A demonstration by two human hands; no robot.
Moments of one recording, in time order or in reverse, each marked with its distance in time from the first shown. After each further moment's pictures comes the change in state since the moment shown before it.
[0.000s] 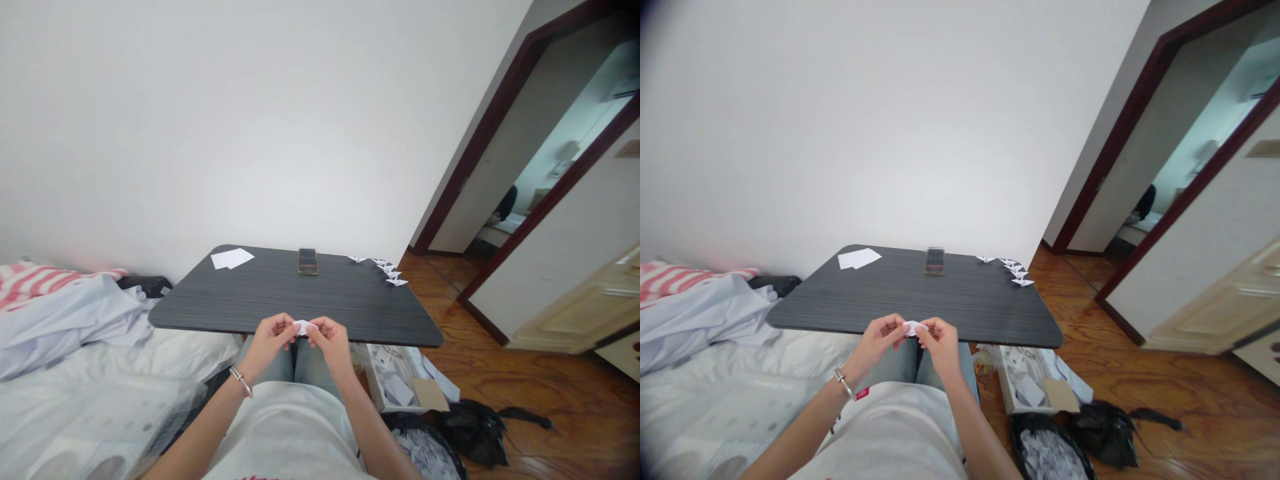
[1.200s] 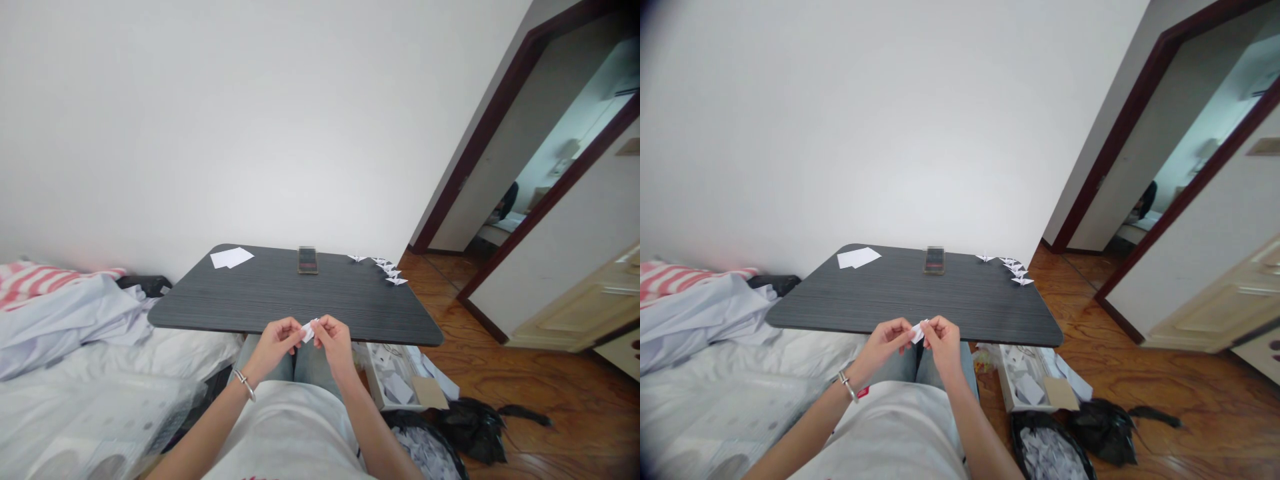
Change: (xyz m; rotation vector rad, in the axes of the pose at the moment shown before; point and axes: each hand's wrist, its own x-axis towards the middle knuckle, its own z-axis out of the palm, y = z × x) left_hand -0.003 -0.003 0.007 0.007 -0.087 -0.015; right_hand -0.002 -0.006 0.002 0.011 0.038 -0.015
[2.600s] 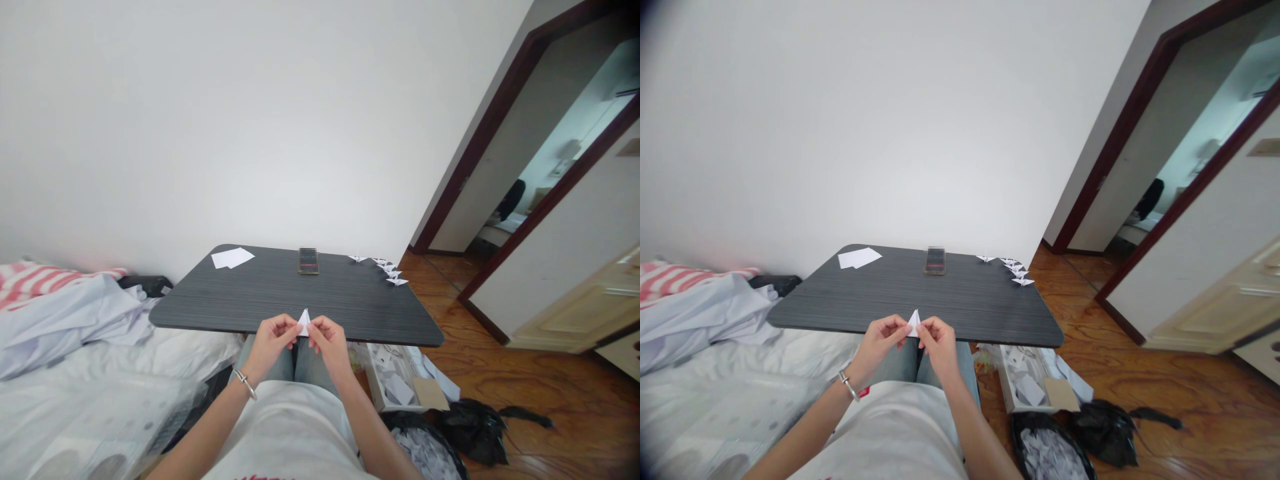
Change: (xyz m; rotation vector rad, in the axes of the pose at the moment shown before) left_hand -0.001 0.005 -0.001 -0.062 0.151 0.027; right_hand -0.002 -0.001 0.004 -0.030 -0.072 0.011
